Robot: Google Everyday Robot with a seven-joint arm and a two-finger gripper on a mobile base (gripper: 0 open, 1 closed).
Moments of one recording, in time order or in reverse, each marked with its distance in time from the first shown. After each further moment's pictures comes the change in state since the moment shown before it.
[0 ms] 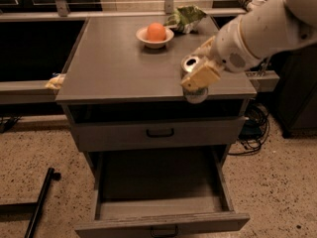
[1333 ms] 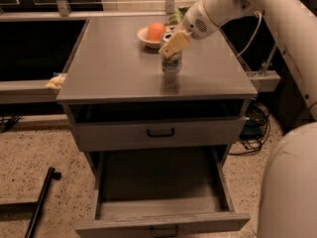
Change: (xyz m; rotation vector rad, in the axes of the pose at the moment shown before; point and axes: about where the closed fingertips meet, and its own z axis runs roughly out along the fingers) arm -0.034 -0.127 0.109 -0.137 -0.067 0.110
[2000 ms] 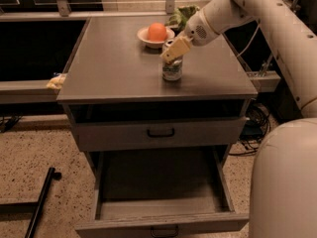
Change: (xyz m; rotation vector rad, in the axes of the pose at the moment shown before) arm 0.023 -0.008 0.022 -0.050 0.013 0.105
